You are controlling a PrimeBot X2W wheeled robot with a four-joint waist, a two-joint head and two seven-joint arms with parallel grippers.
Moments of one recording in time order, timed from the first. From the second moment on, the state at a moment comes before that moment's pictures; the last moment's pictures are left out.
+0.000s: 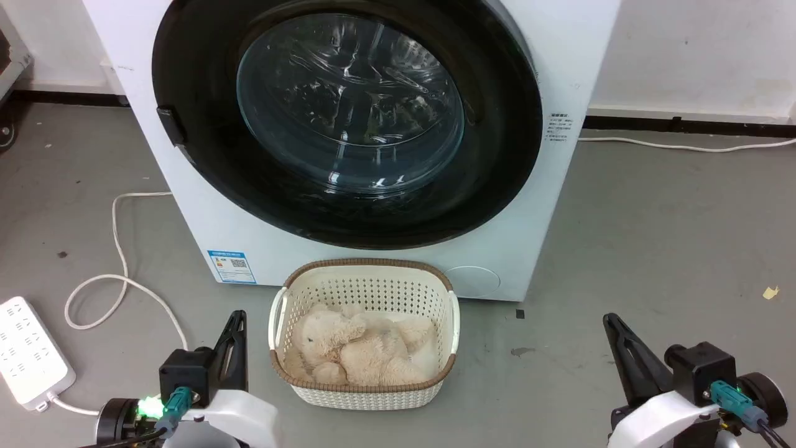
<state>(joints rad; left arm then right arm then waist) 0.00 0.05 0.00 0.00 -0.01 0.00 0.00 0.01 -0.06 0.00 0.00 0.01 0.13 0.00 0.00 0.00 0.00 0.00</state>
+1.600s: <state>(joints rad) 0.00 0.05 0.00 0.00 -0.01 0.00 0.00 0.01 -0.06 0.00 0.00 0.01 0.13 0.00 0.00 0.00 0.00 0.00</state>
